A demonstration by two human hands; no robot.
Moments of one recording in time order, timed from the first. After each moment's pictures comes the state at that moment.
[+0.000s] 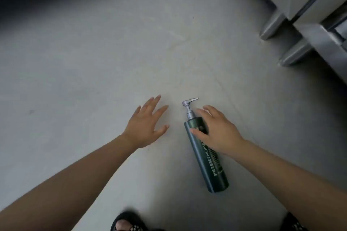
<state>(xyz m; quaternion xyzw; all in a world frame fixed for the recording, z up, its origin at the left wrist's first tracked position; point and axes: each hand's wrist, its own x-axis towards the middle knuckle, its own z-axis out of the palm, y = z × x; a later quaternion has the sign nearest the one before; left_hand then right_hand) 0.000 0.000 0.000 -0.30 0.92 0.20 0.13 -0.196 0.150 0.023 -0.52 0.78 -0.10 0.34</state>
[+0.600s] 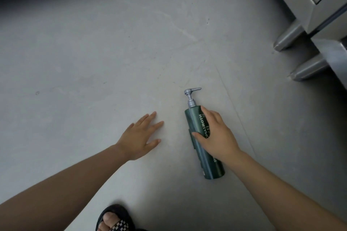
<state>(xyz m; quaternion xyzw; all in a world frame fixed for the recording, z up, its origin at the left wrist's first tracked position) 0.037 0.025 -0.019 -0.35 0.88 0.26 0.20 -0.199 0.151 -0.001 -0.49 0.77 -0.22 0.35</state>
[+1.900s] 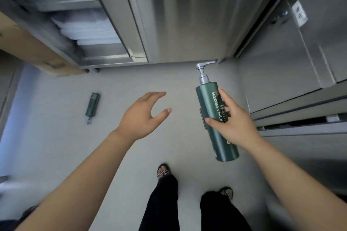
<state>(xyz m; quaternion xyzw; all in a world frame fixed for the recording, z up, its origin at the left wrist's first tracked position) 0.118 -0.037 0.734 -0.53 0.78 0.32 -0.09 -0.136 0.042 0.722 -0.51 0.72 -0.26 0.41</state>
